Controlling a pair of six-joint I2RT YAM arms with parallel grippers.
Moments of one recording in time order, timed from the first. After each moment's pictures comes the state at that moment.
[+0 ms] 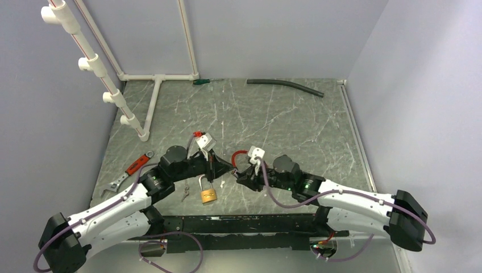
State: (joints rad) left arm -0.81 0.85 0.49 0.14 0.35 -0.38; right arm 1.07 0.99 0.46 0.19 -0.12 0.02
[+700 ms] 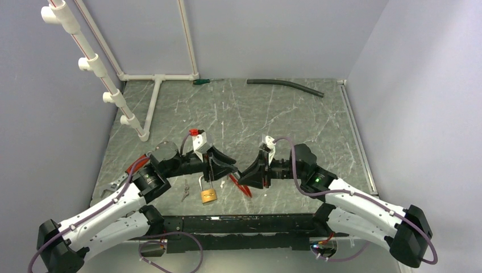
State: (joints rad) left arm -0.81 0.80 0.61 0.17 0.55 -0.24; right arm 0.84 0.87 0.51 0.24 -0.66 0.31
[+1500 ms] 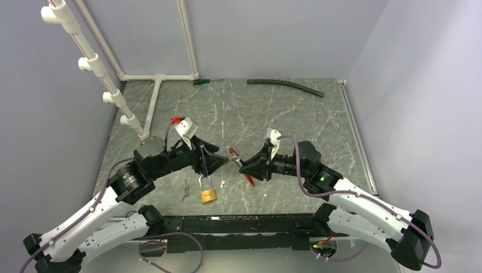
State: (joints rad) left arm -0.82 0.72 0.84 -0.23 0.25 -0.40; right arm 0.84 0.83 0.58 0.15 -0.52 0.23
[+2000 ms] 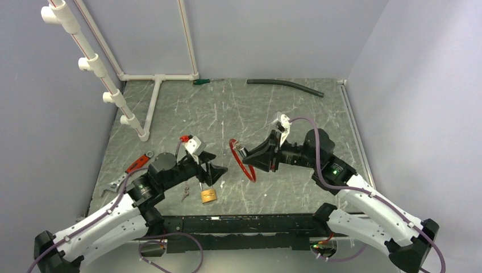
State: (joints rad) left arm -0.82 0.64 0.53 -0.07 0.15 -0.27; right arm 0.79 0.82 0.80 -0.04 -0.56 0.31
